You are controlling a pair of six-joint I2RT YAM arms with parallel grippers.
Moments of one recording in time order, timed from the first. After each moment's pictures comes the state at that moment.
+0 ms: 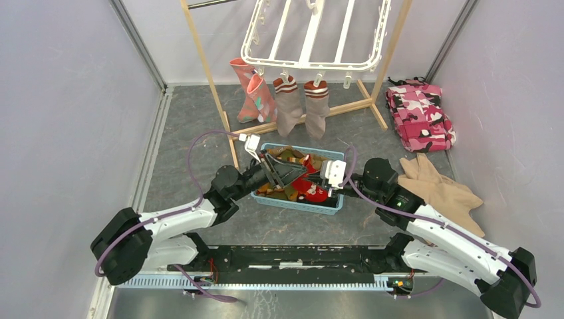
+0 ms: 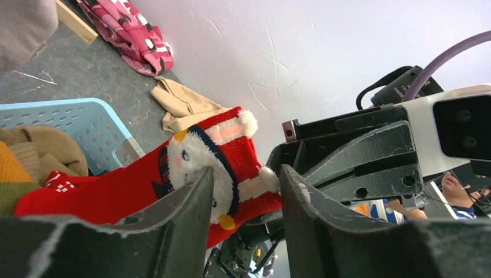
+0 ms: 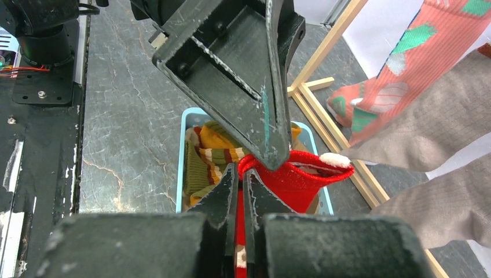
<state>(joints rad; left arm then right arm) -0.83 1.14 0.43 0.93 0.24 -0.91 0.82 0.83 0.62 0.10 -0.45 -0.41</state>
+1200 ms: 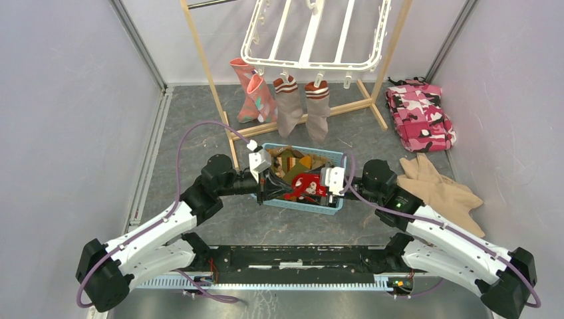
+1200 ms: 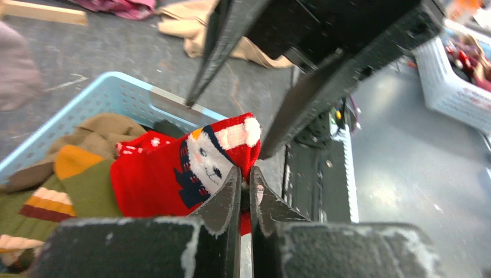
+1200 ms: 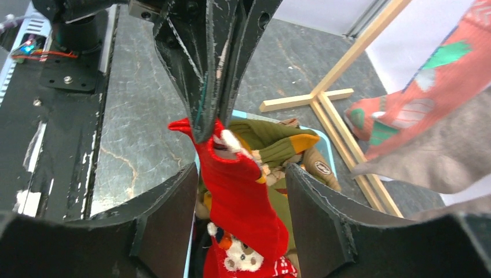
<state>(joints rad) -0.74 0.90 0.58 0.24 0.65 -0.17 0.82 0.81 0.60 0.09 -0.52 -0.45</state>
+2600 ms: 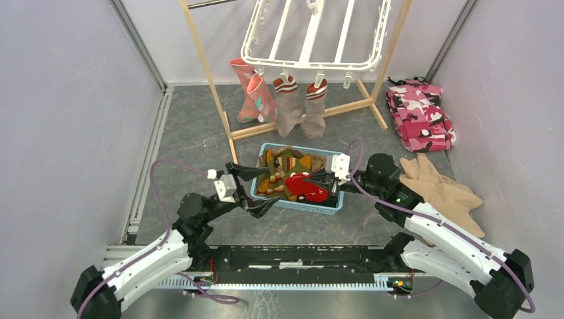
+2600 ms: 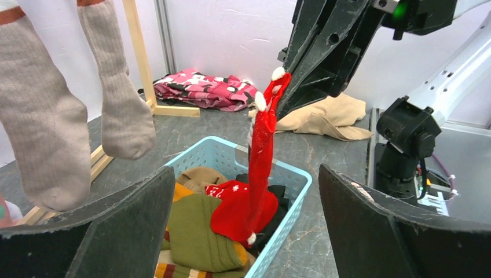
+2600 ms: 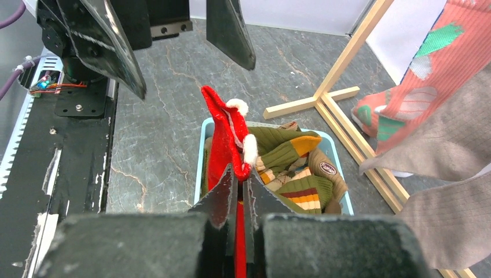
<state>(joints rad) -0.74 0.54 0.17 0.70 0.39 -0.12 0.72 0.85 0.61 0.16 -0.63 -0.31</state>
